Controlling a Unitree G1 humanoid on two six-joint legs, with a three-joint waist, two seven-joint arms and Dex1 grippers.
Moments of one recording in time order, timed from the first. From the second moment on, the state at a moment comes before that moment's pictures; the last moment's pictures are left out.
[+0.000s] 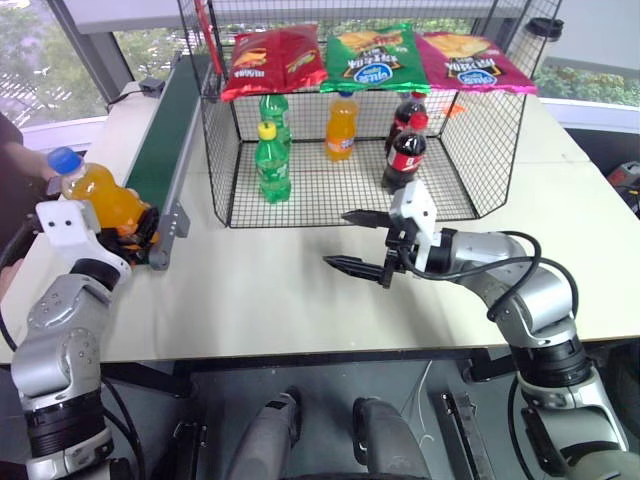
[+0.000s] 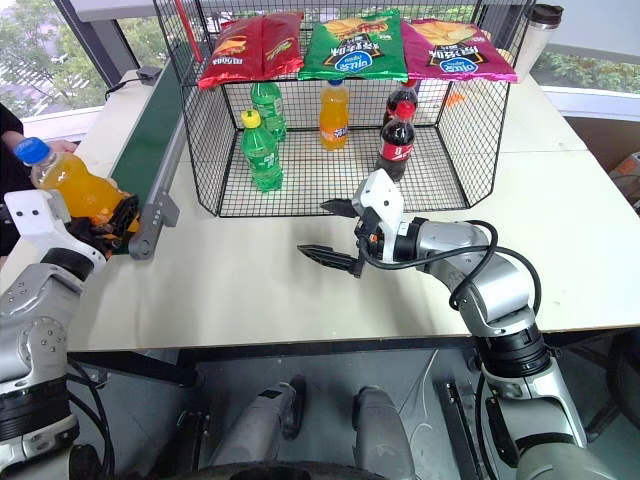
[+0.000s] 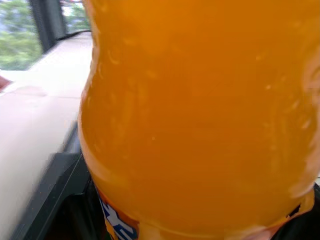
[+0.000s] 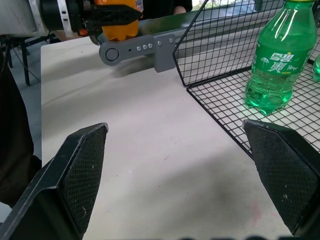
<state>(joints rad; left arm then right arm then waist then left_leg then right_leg) -0.20 0.46 0.49 -0.22 -0.53 0.55 -0.28 -0.51 -0.53 0.11 -0.29 0.48 0.63 0.86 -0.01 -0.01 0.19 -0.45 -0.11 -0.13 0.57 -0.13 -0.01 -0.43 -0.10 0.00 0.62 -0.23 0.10</state>
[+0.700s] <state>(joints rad) -0.50 0.53 -0.14 -0.14 -0.49 0.55 -0.80 -0.55 -0.52 0.11 -0.27 0.47 0.63 0.84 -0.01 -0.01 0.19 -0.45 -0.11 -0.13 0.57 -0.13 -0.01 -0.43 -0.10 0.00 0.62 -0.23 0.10</state>
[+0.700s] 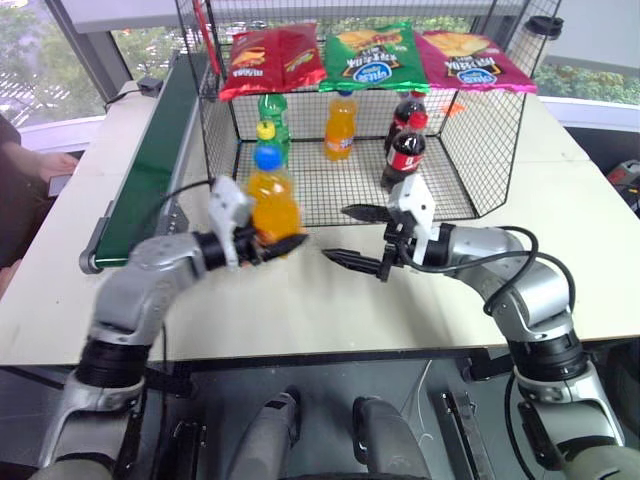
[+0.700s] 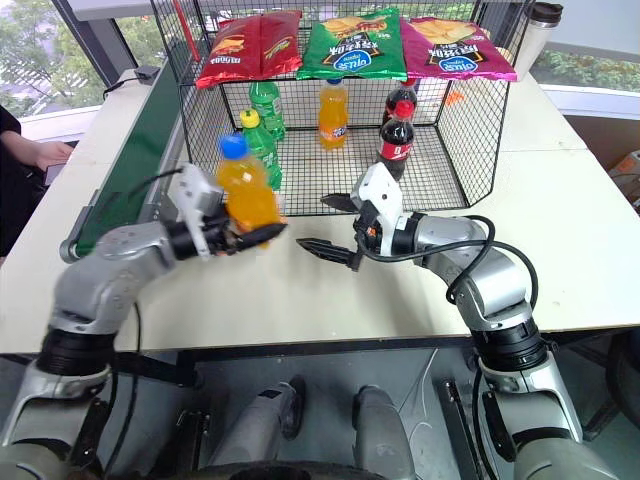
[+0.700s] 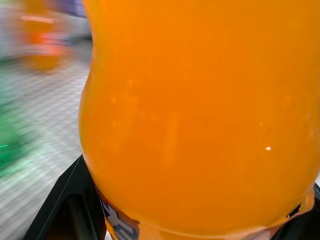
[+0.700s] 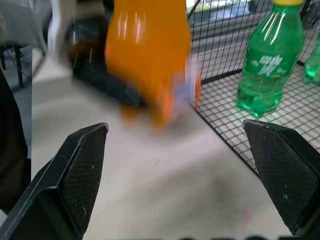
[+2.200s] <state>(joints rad) -0.52 0.40 -0.25 -0.03 -0.25 0.38 -0.87 -0.58 -0.49 0.12 -0.30 0.51 0.71 0.79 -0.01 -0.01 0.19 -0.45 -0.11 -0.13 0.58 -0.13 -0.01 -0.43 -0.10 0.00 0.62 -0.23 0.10</state>
